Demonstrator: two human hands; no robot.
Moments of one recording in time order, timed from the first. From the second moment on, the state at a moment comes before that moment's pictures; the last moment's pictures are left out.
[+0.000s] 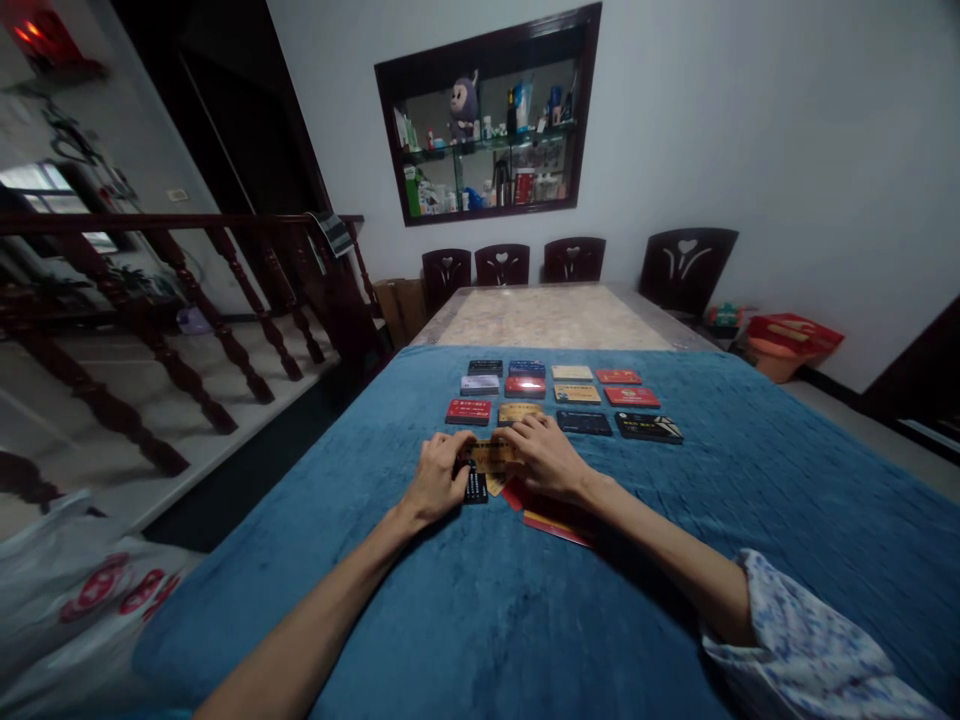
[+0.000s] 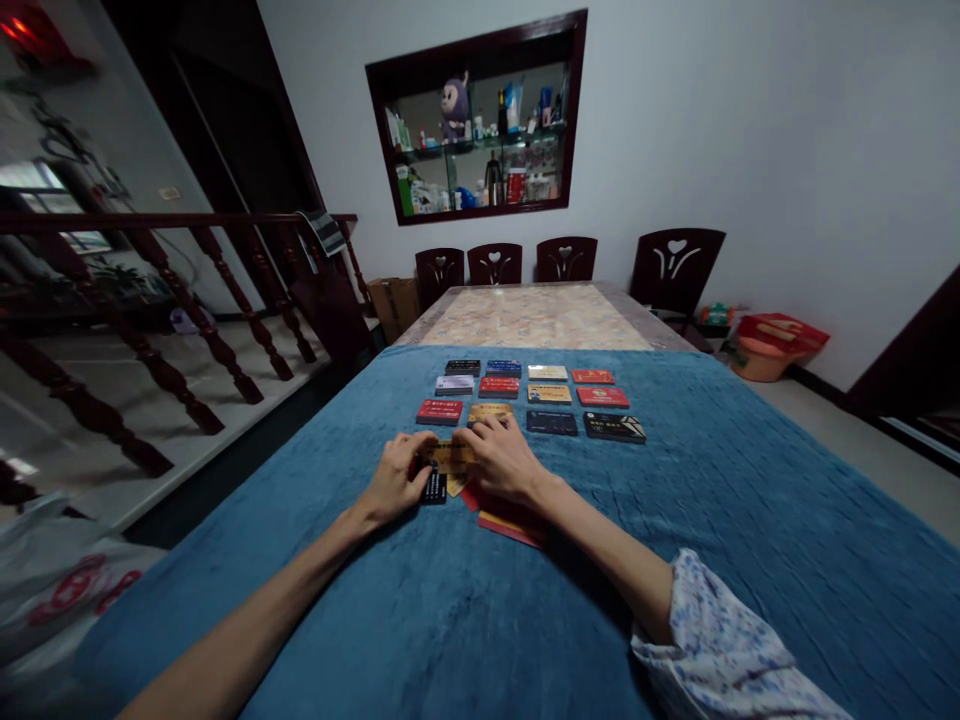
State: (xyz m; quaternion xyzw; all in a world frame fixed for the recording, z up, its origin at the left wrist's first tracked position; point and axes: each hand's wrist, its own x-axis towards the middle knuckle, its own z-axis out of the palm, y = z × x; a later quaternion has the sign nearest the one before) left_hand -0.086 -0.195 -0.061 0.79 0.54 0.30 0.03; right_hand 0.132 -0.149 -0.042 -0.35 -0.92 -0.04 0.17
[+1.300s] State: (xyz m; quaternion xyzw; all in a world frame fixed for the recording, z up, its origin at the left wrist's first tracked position) left_hand -0.085 -0.199 -0.056 0.80 0.54 0.26 0.04; right_hand 0.135 -0.151 -0.037 -0.35 -0.92 -0.06 0.16
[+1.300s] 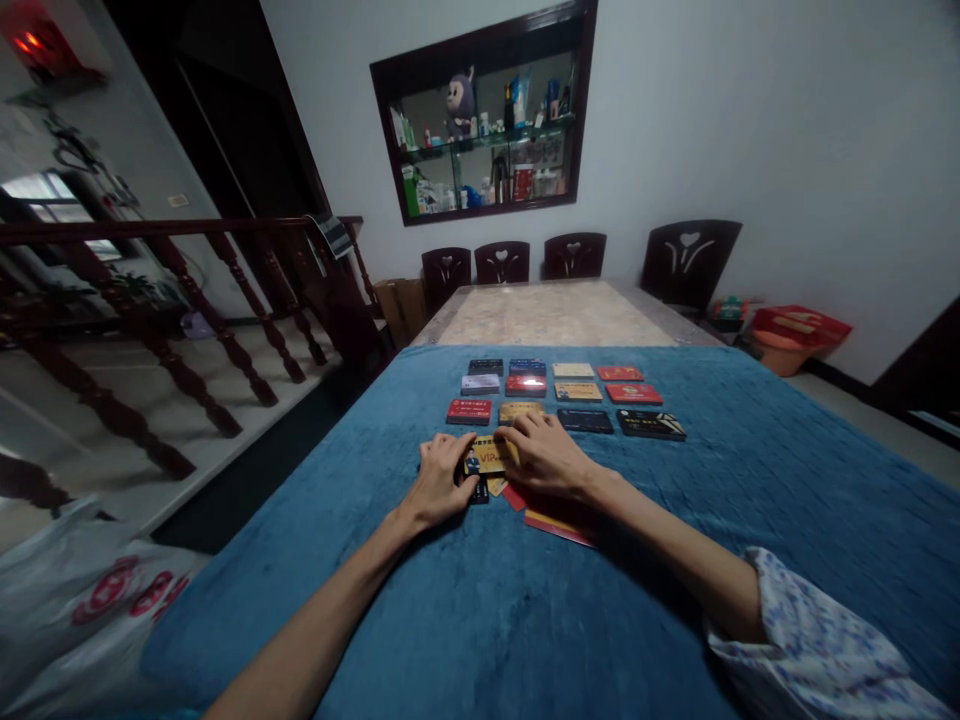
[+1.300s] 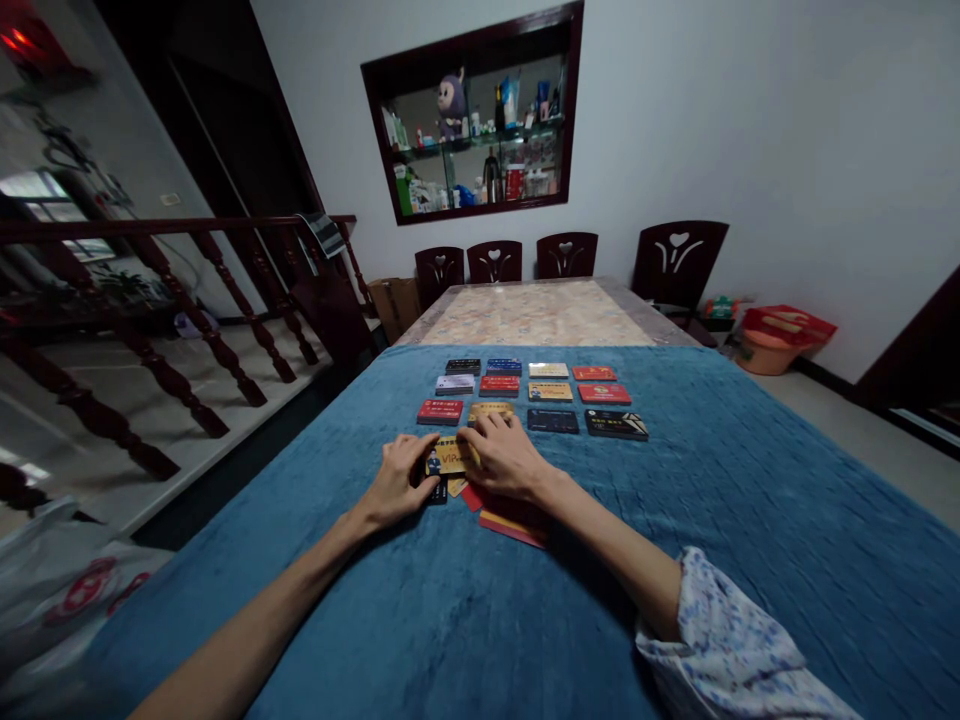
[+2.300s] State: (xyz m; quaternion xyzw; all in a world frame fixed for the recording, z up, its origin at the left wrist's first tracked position) left_hand -0.071 -0.188 -0.040 0.84 0.51 0.19 -0.03; right_hand 0.154 -0.141 -0.013 -0.35 -0.93 -0.04 0.09
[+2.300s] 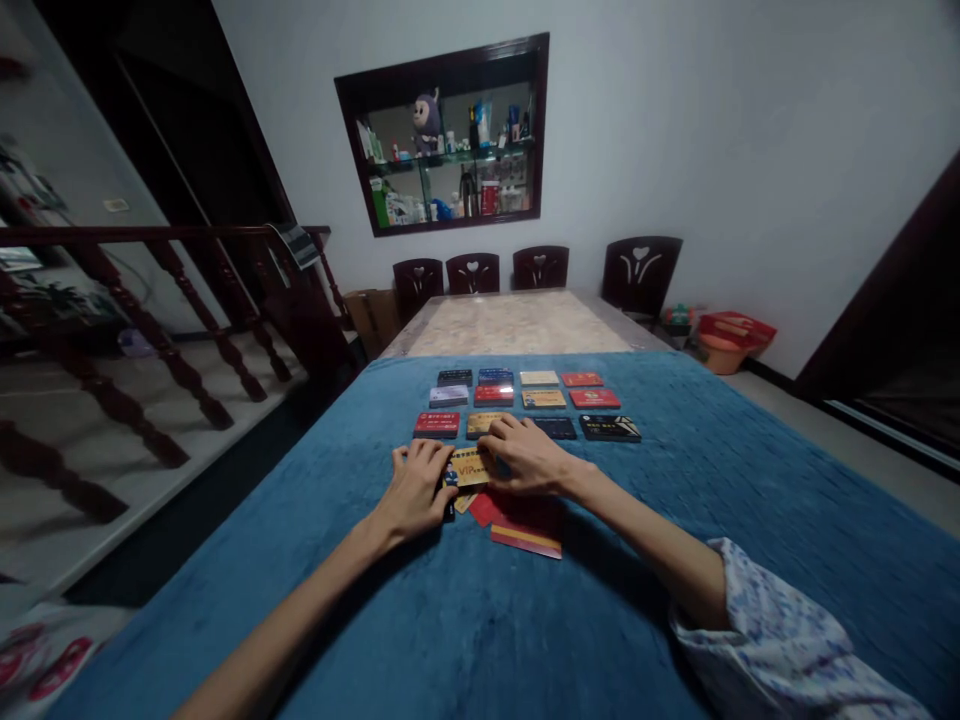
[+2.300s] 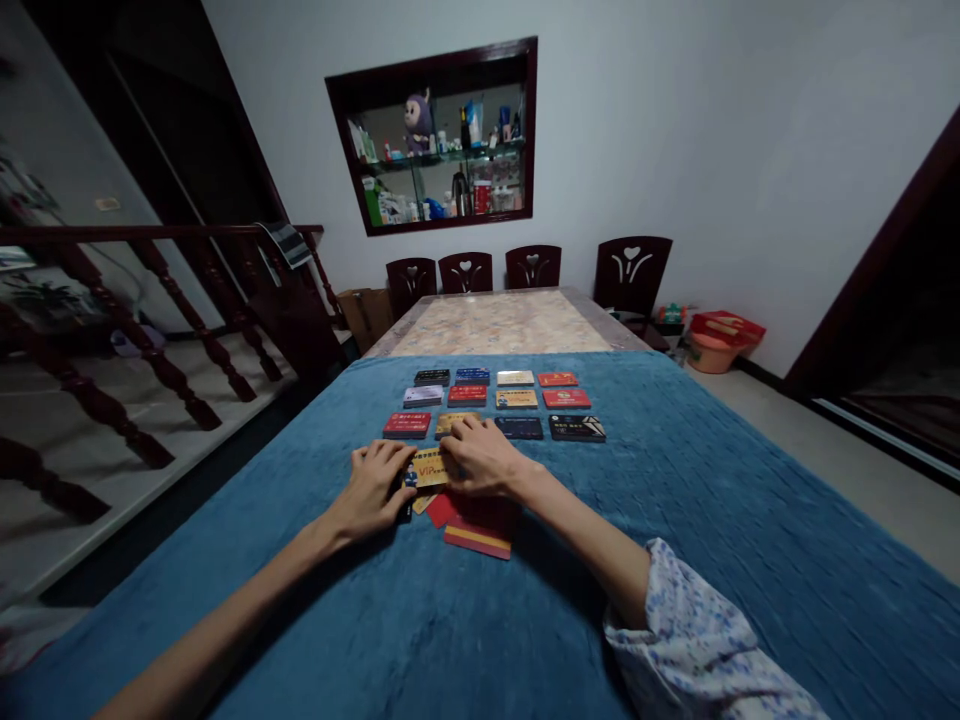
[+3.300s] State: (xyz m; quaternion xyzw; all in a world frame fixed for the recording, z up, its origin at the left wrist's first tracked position) left_hand 0.051 -0.059 -0.008 0.88 0.46 0.06 -0.07; right_hand 0.262 -0.046 0.016 -0.44 -0.90 -0.05 0.02
